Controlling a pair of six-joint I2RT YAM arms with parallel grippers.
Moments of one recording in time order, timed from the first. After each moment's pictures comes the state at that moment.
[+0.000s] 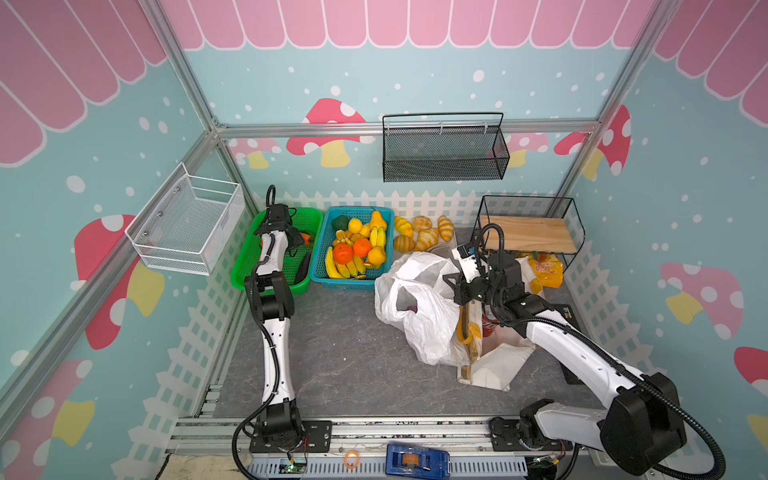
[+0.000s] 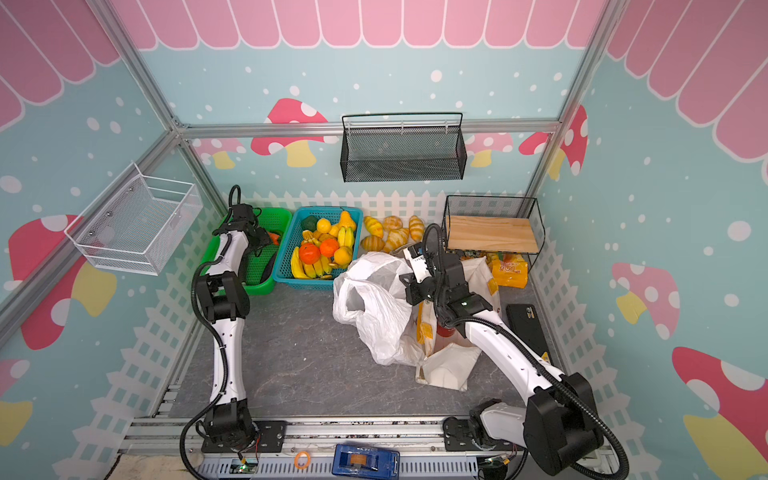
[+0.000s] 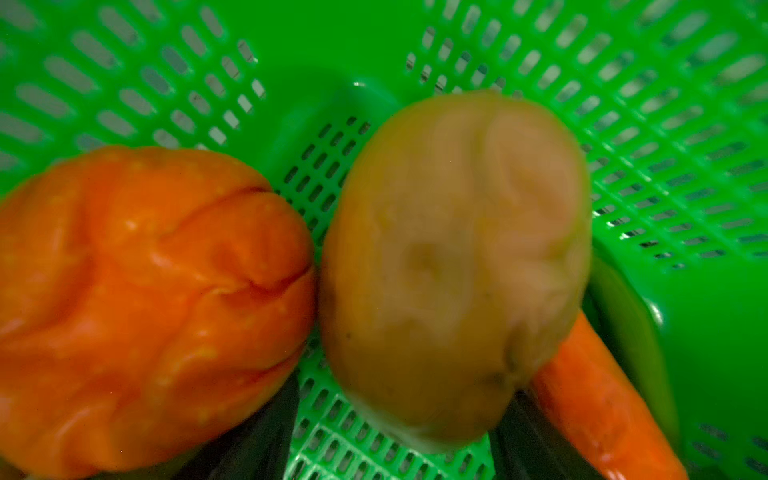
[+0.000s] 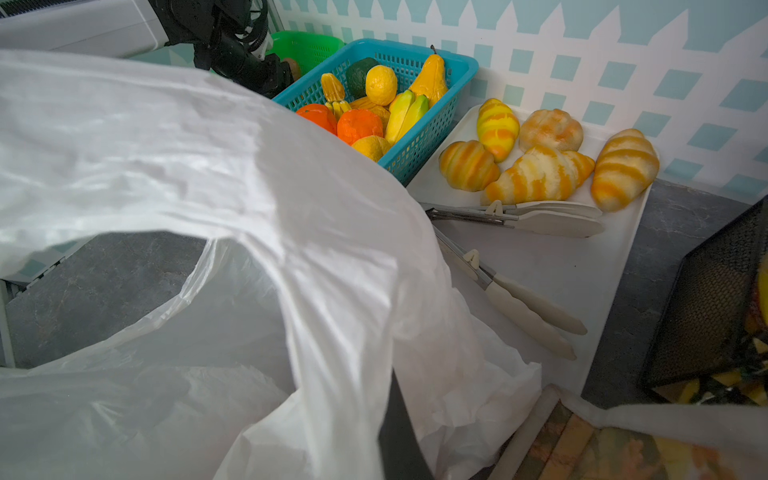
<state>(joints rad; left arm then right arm) 0.22 2.76 2.63 -0.85 -0.10 -0.41 0.40 1.25 0.90 -0.13 -0.32 0.02</state>
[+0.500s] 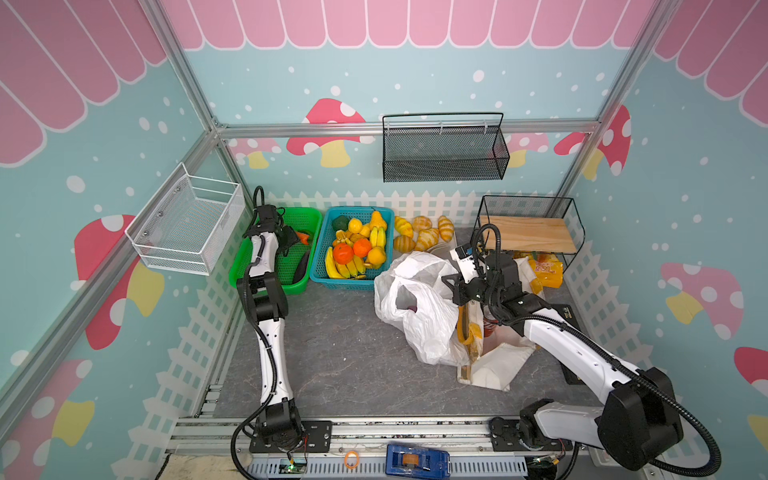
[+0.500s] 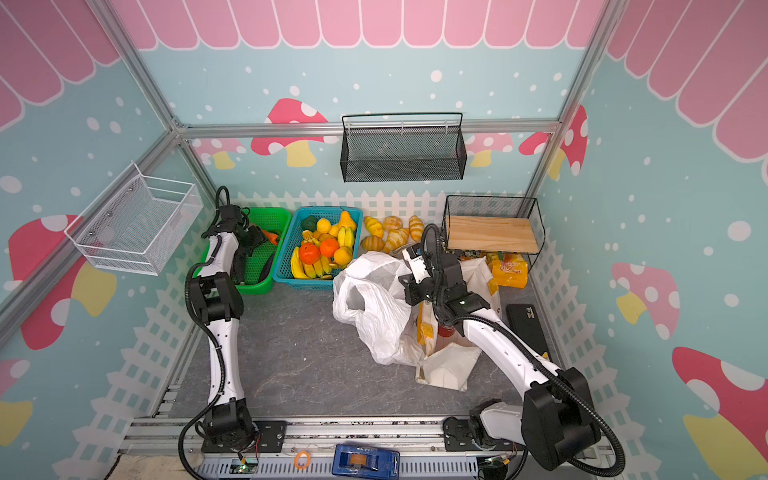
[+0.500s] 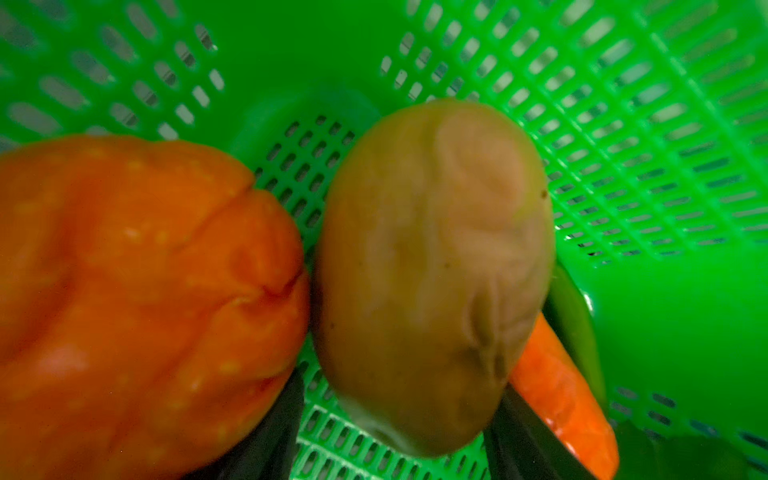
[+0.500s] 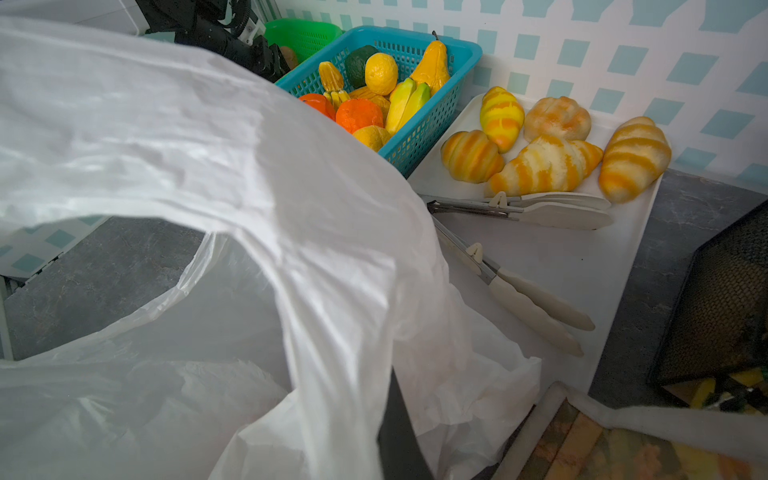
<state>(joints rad) 0.27 2.76 2.63 -0.81 0.12 -0.43 0.40 1.27 0.90 -0.13 -0.33 0.02</state>
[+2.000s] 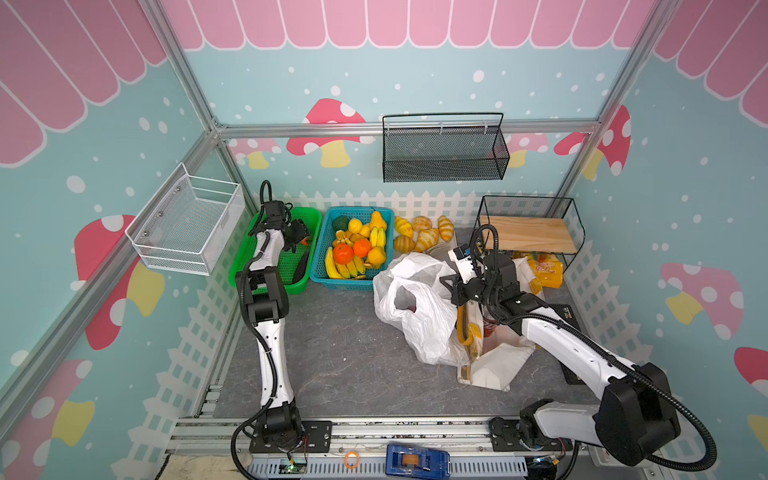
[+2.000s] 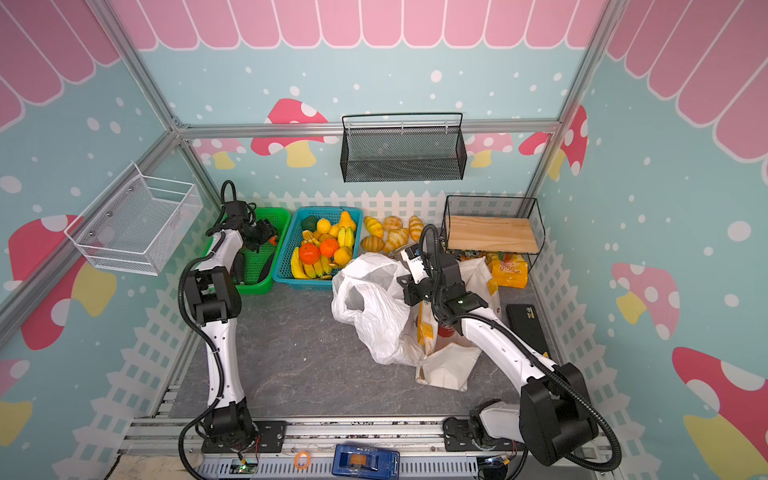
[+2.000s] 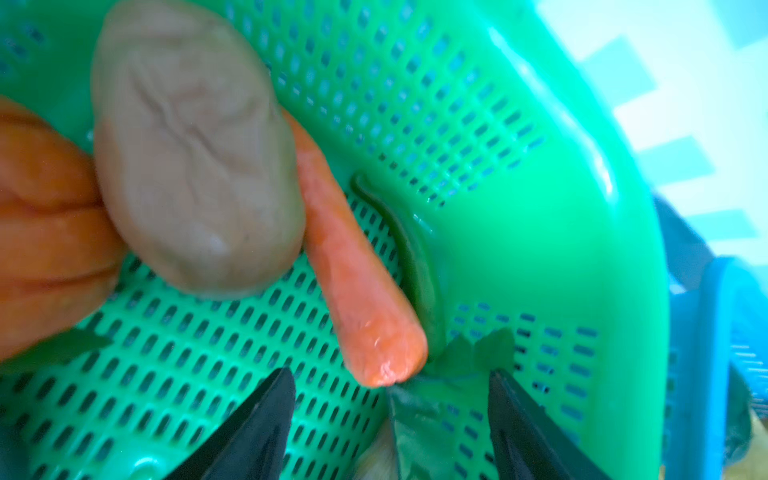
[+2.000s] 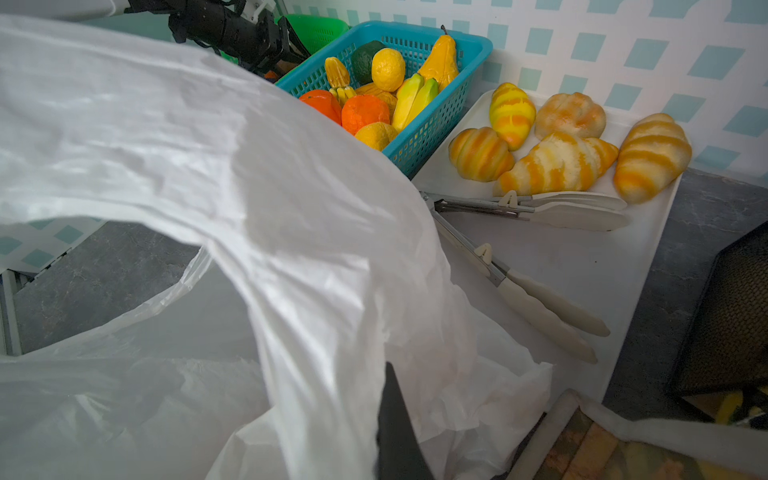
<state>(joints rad) 0.21 2.59 2.40 -0.65 0.20 -0.50 0.40 1.29 0.89 -0.10 -0.35 0.02</state>
